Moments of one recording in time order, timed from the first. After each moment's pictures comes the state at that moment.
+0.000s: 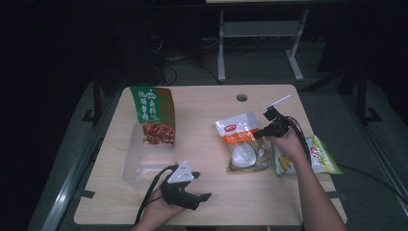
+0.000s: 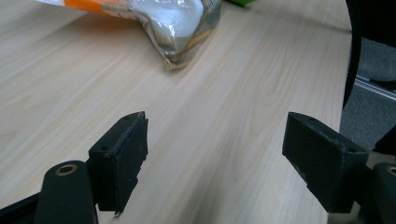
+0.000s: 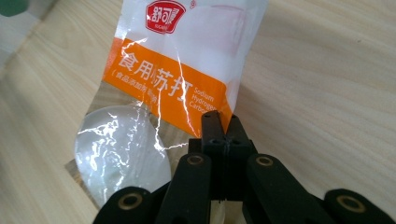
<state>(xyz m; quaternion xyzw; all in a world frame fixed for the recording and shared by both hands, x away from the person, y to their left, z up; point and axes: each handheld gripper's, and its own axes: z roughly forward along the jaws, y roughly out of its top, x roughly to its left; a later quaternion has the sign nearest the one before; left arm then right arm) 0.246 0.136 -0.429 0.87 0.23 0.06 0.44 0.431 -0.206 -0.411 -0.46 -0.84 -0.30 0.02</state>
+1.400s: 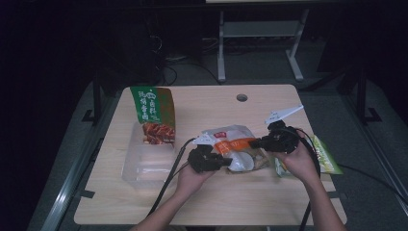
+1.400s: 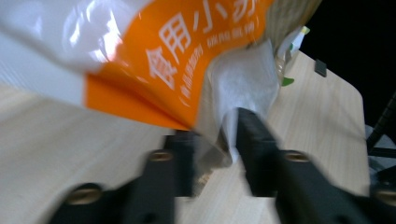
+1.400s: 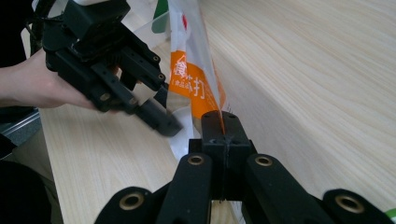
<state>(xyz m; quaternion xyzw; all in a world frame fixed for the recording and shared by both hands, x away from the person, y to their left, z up) 0.333 0.074 -0.437 0.82 0.30 -0.02 0.49 0.335 -0.188 -0.346 -0.32 -0.86 -0.39 -0.03</state>
